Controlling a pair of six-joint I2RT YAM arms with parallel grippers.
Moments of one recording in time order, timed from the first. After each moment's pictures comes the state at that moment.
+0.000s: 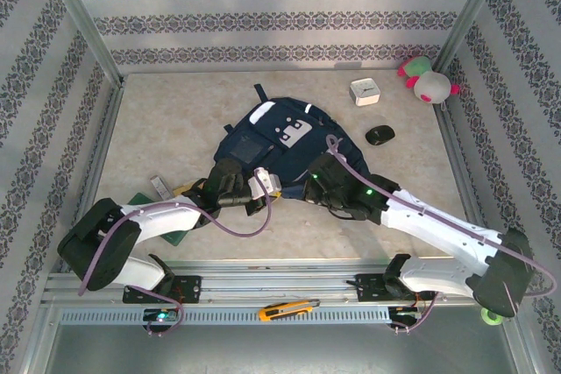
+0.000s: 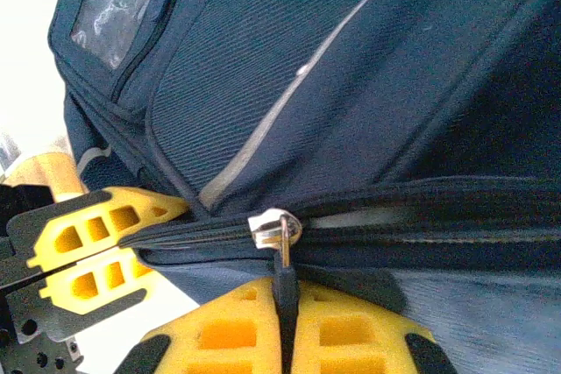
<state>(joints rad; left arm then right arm) -0.65 1.40 0.55 0.34 0.43 0.41 0.85 1.13 0.90 -0.69 0.14 1.03</state>
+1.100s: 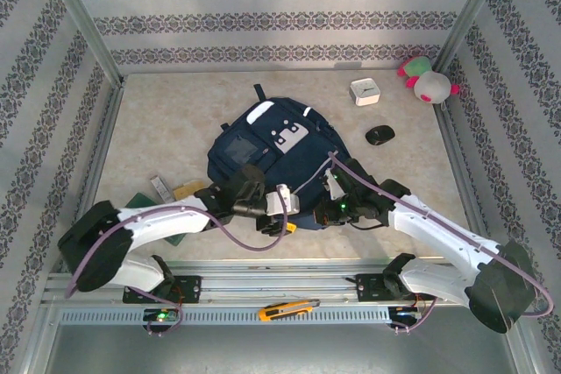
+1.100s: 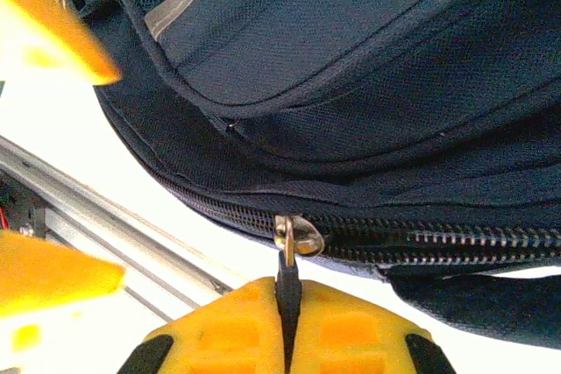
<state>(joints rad) -0.85 1.43 0.69 0.04 0.45 0.46 0.64 1.08 0.71 -0.72 -0.39 0.58</state>
